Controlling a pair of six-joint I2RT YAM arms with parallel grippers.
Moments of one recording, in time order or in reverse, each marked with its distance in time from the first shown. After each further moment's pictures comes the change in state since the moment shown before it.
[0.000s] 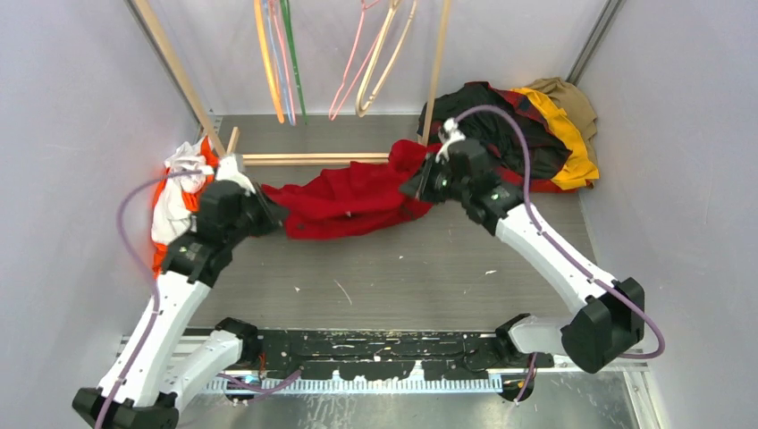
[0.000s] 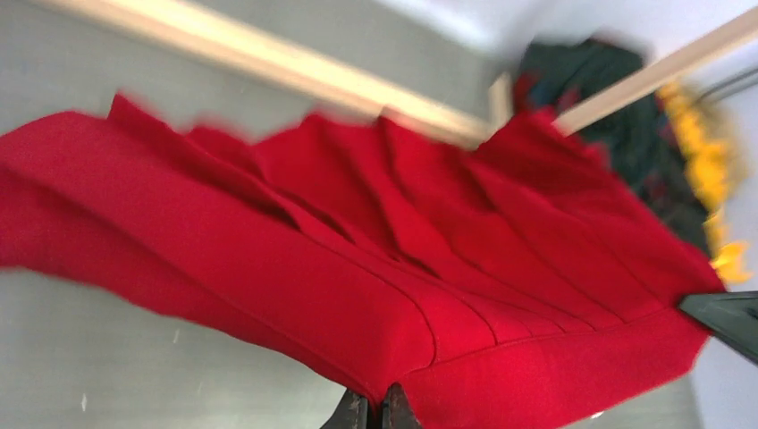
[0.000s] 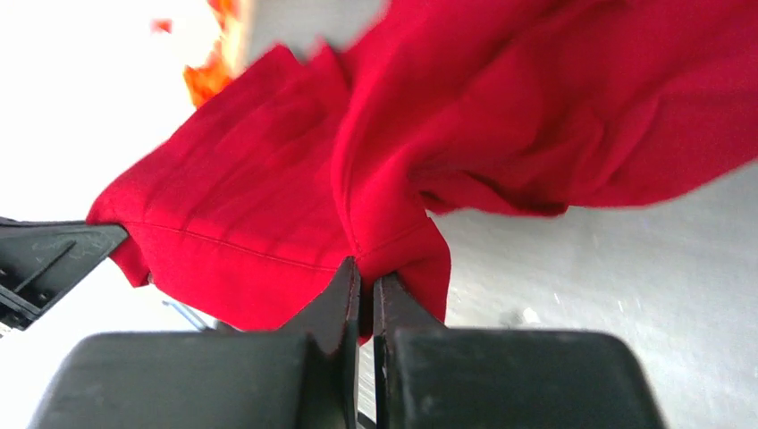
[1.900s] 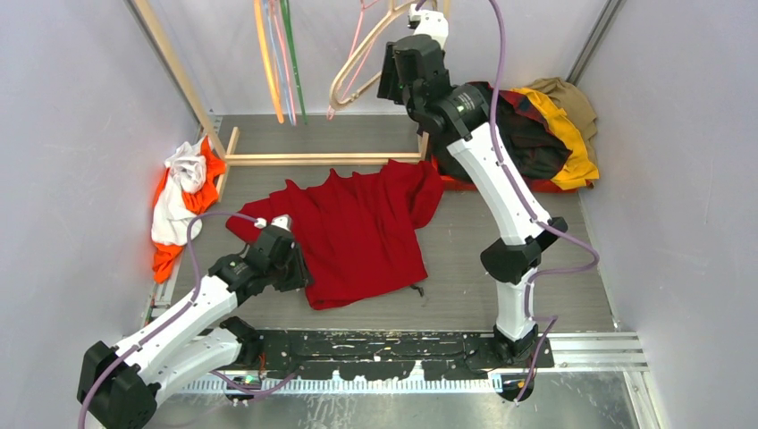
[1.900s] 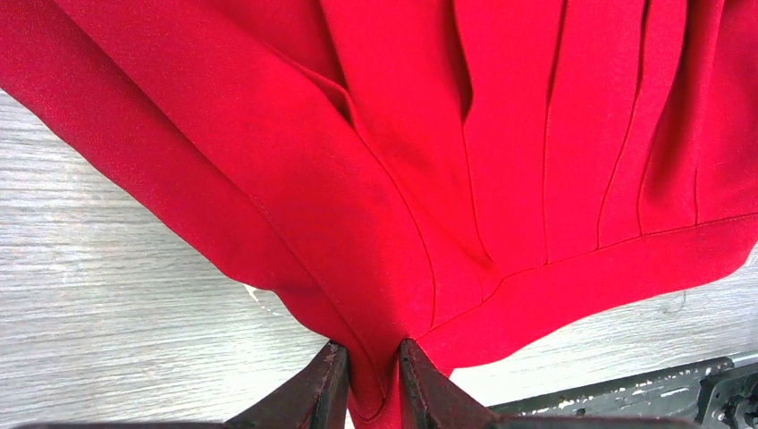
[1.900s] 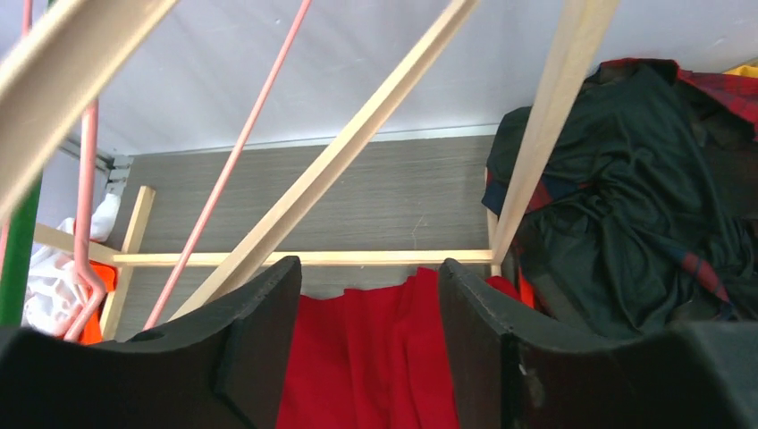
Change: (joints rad) left arm -0.284 -0.014 -0.514 -0.021 -0.015 -0.166; right arm 0.208 0.657 1.301 -0.531 0.769 -0.286
